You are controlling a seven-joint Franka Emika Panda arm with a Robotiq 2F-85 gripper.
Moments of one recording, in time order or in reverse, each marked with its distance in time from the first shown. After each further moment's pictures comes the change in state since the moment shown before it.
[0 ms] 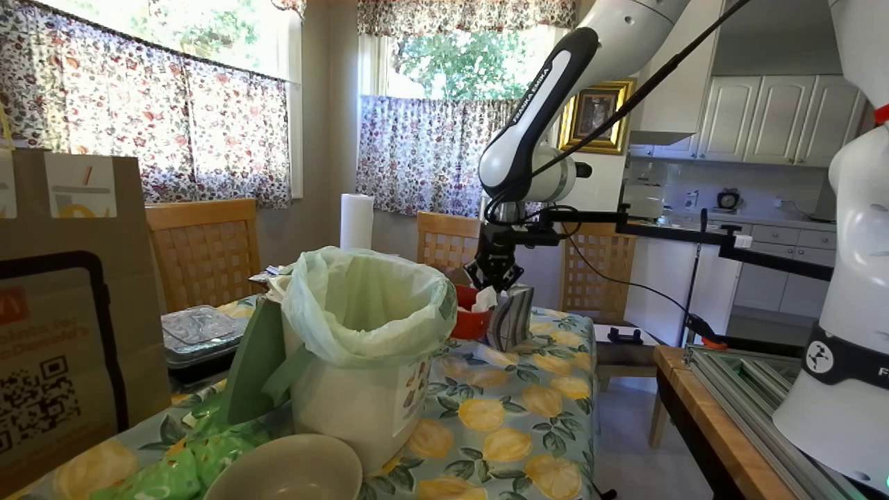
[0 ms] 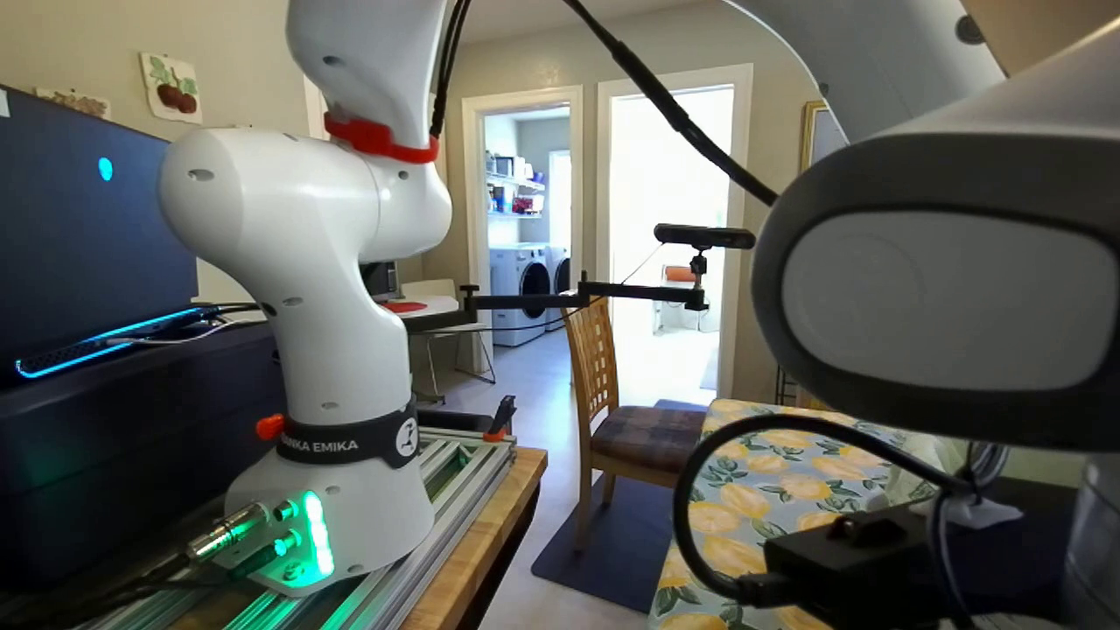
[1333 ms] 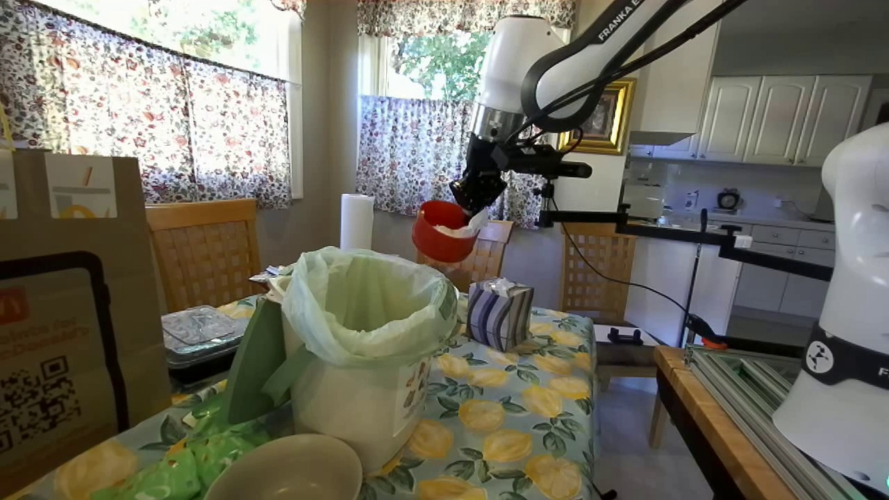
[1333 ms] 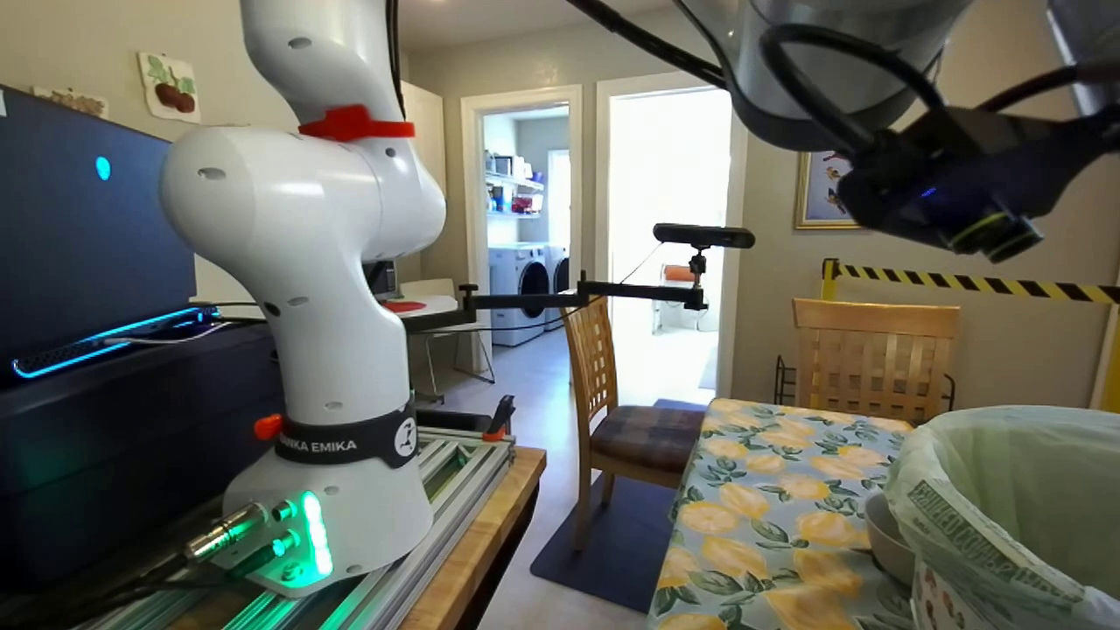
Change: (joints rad) arm 0.085 -0.372 -0.003 -0.059 -0.707 -0.028 0.269
